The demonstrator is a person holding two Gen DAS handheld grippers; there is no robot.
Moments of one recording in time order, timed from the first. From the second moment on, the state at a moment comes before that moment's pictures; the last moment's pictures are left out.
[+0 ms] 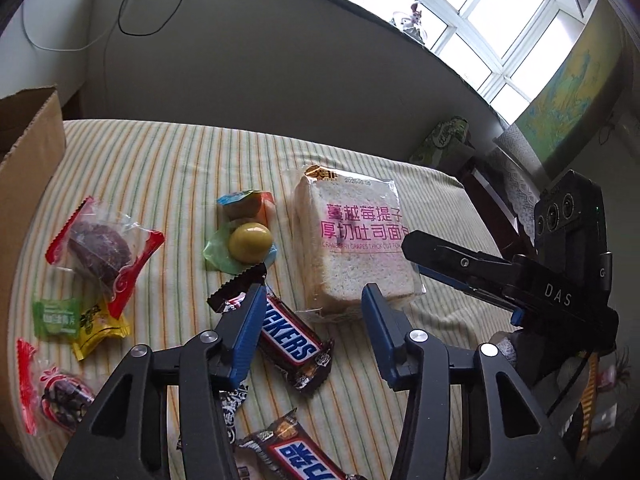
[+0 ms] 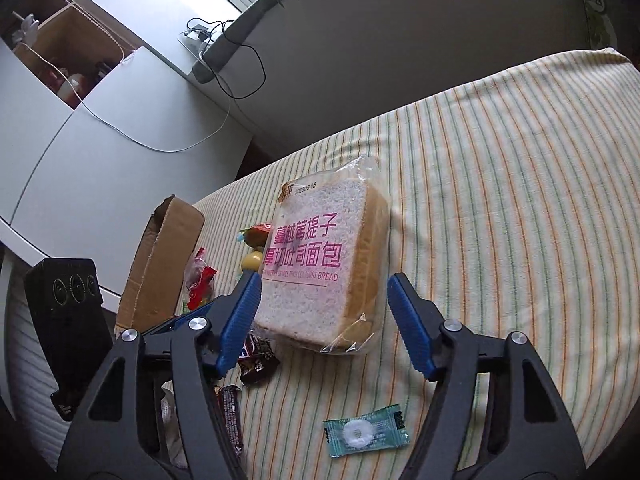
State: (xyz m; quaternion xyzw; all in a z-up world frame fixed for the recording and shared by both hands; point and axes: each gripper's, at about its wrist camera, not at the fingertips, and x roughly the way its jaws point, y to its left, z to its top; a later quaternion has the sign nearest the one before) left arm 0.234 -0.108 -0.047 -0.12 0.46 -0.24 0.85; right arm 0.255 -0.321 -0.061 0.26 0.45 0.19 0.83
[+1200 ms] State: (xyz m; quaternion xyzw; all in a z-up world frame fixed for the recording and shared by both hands) left arm 0.238 -0.124 -0.034 -0.12 0.46 -0.28 0.83; right arm 0.250 -0.306 -0.032 0.24 0.46 0.21 0.83
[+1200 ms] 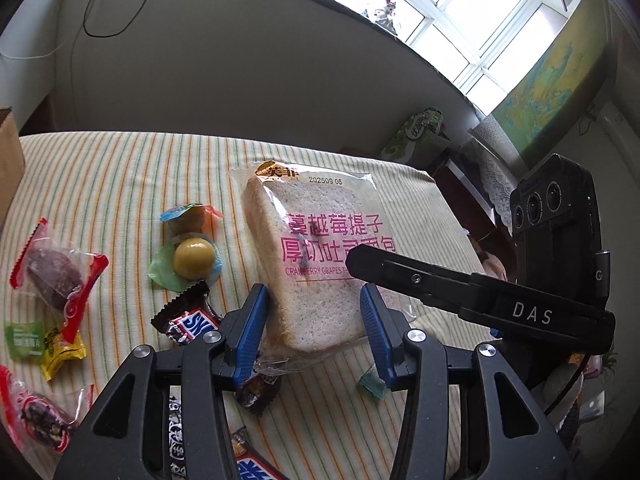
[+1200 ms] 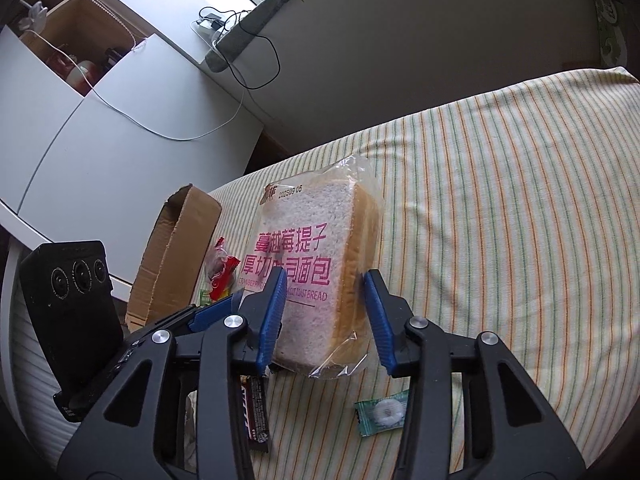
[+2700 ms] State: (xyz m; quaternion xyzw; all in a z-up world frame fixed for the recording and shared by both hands) left arm 0.141 0.138 0.009 -0.21 0.37 -0.13 0.90; right arm 0.227 -0.001 0.023 0.10 0.47 0.36 0.80
